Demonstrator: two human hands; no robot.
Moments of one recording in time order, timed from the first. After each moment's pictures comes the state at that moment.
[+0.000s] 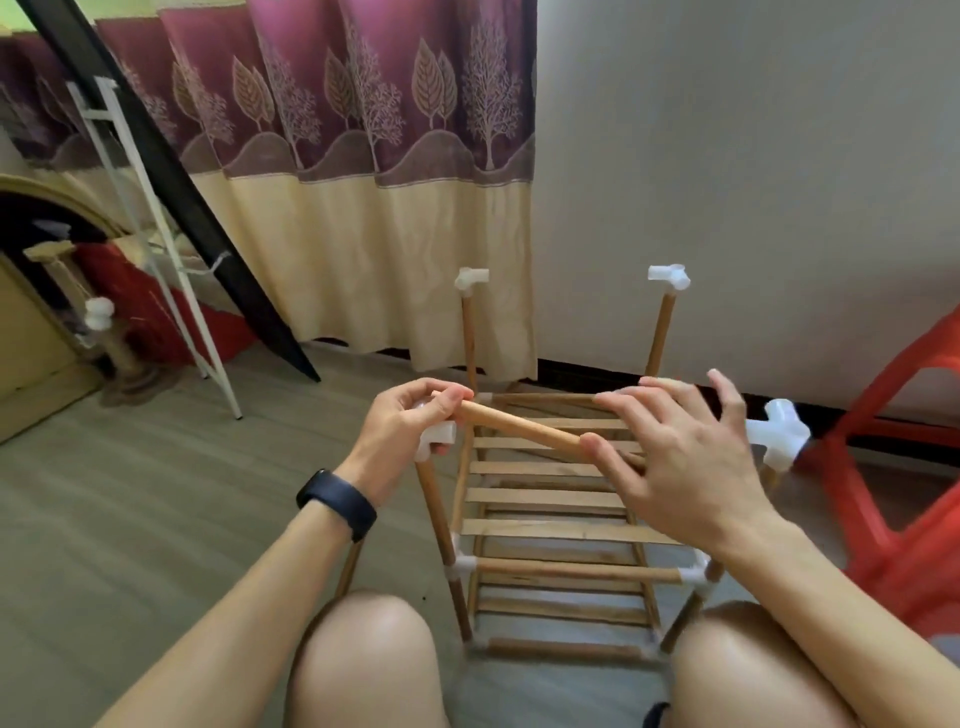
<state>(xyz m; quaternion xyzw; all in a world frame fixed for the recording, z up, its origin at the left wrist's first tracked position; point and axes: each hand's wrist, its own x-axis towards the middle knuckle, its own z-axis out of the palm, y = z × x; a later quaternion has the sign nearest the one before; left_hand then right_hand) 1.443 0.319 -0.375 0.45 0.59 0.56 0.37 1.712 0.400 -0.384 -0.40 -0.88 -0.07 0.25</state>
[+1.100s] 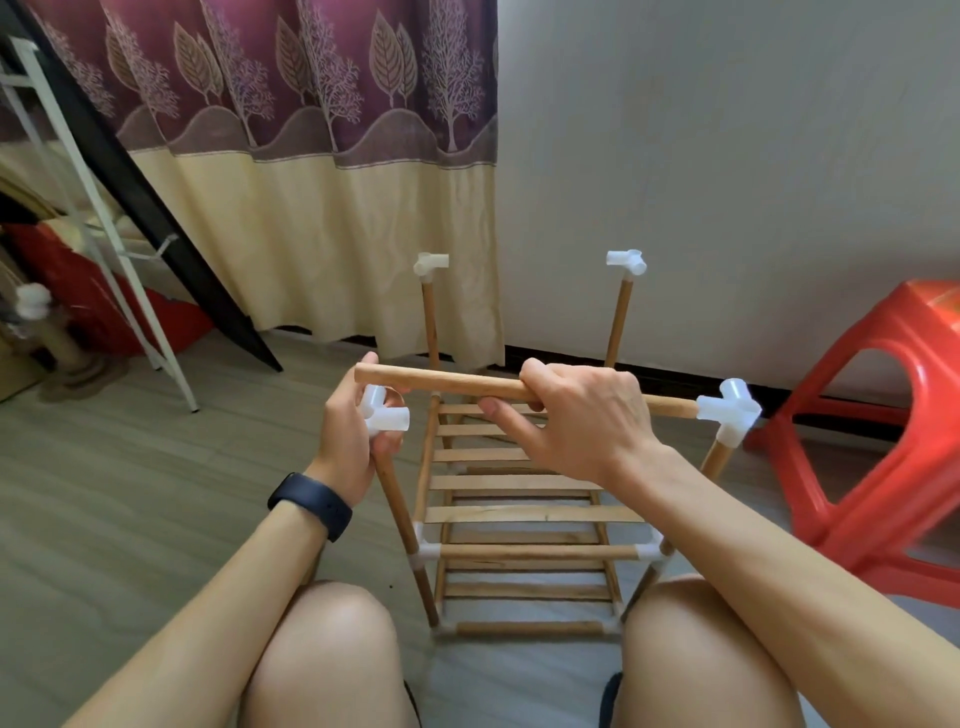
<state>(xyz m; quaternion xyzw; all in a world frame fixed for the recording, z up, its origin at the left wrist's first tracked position) 1.468 0.322 -0.375 0.24 0.55 0.68 0.42 1.669 0.409 -0.370 -0.31 -0.89 -0.09 0.34</state>
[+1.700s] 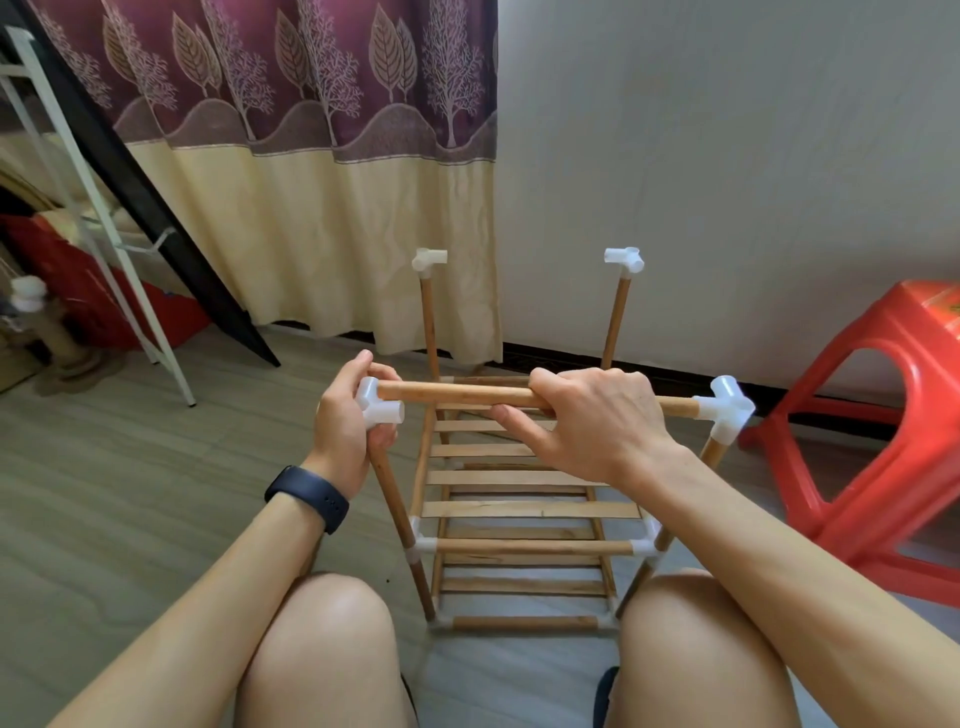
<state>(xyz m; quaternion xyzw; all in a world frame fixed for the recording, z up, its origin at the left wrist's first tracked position) 1.459 0.324 -0.379 0.26 0.56 0.68 0.40 1.685 0.412 -0.369 -0.35 -0.90 -0.11 0.24</state>
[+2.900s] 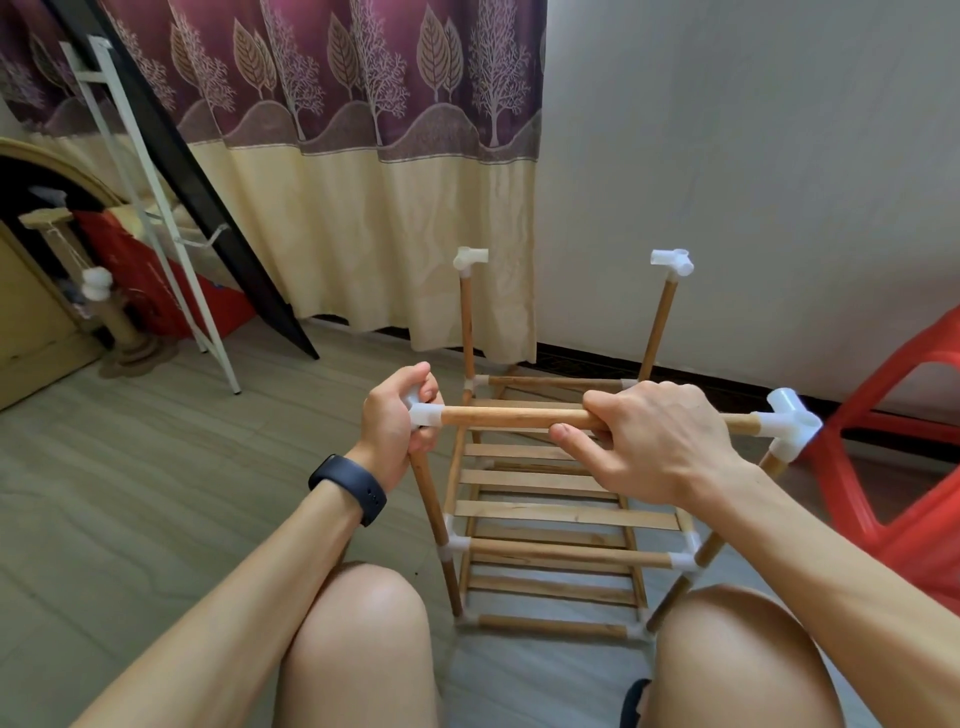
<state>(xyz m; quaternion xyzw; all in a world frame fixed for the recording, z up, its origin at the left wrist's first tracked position) 1.453 0.324 -0.382 0.26 0.54 0.63 0.49 1.698 0.407 -0.366 -0.34 -0.92 -0.10 0.18</state>
